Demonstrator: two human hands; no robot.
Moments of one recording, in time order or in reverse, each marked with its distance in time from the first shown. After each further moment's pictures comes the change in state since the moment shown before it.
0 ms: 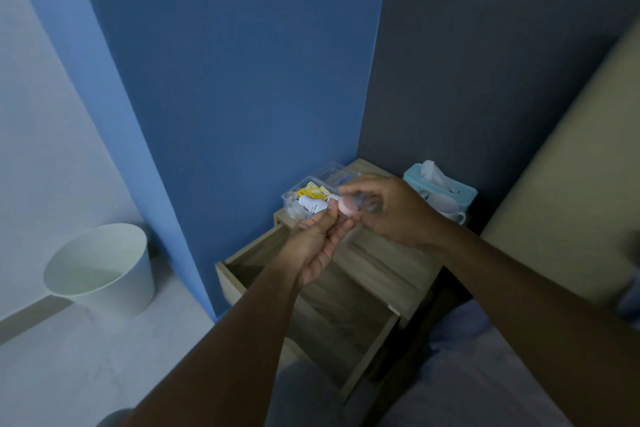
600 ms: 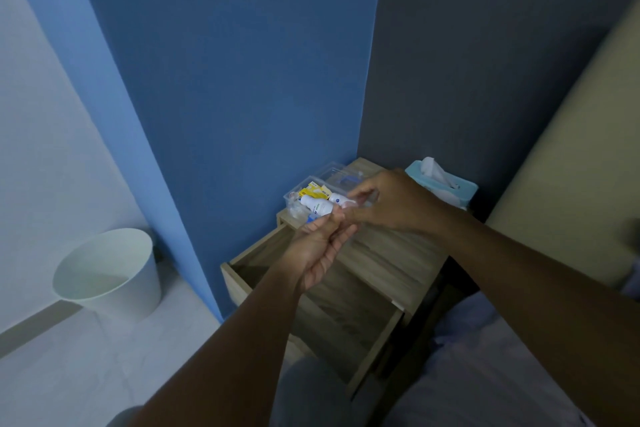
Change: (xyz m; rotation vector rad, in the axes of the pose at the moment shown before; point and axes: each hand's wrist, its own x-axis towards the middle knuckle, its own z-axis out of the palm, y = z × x) left_hand -0.010 -0.007 -0.003 0.047 0.013 -0.016; right_hand 0.003 -0.010 -0.010 -0.312 -0.047 0.134
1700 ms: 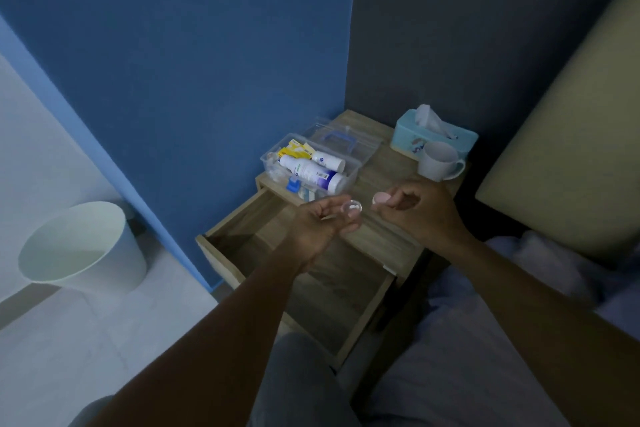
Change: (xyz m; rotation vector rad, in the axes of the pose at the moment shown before) left_hand 0.046 -0.058 -0.030 0.503 0.003 0.032; right_hand -0.052 0.114 0.081 0.399 0.361 0.222
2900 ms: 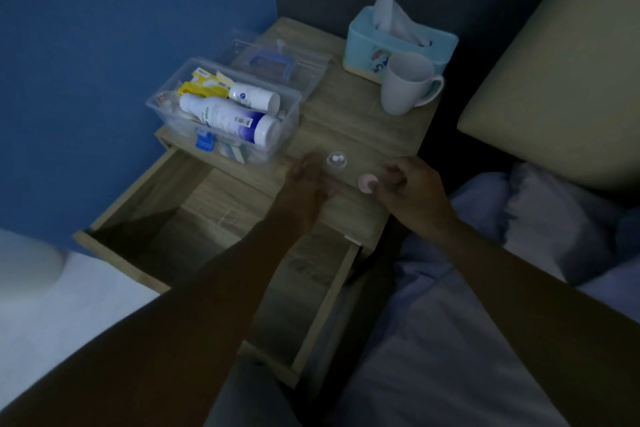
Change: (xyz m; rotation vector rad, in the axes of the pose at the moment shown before) left_hand 0.126 -0.123 0.006 1.189 -0.189 0.168; right_hand -0.010 0.167 0.014 -0.322 0.007 0.276
